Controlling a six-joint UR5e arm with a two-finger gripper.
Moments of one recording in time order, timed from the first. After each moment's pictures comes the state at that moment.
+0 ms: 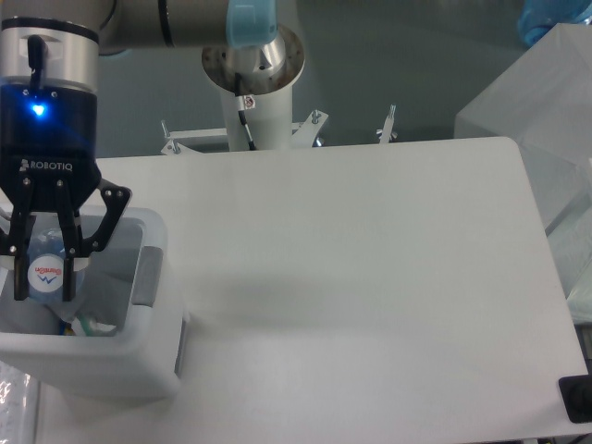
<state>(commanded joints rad) 2.04 -1.80 -1.39 -0.54 1.48 -0.17</state>
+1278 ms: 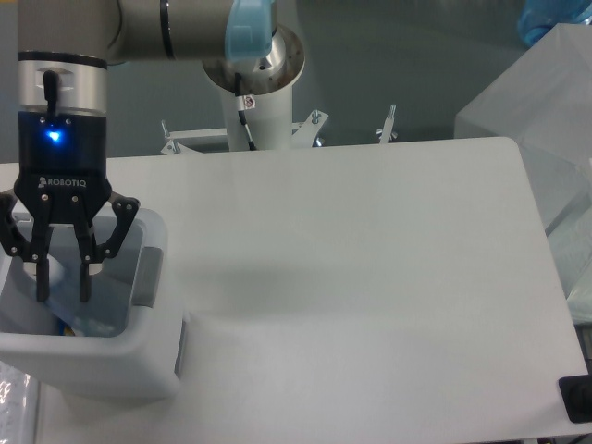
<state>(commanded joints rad) 2.03 -1.77 -1.50 -0.54 1.48 -0.16</state>
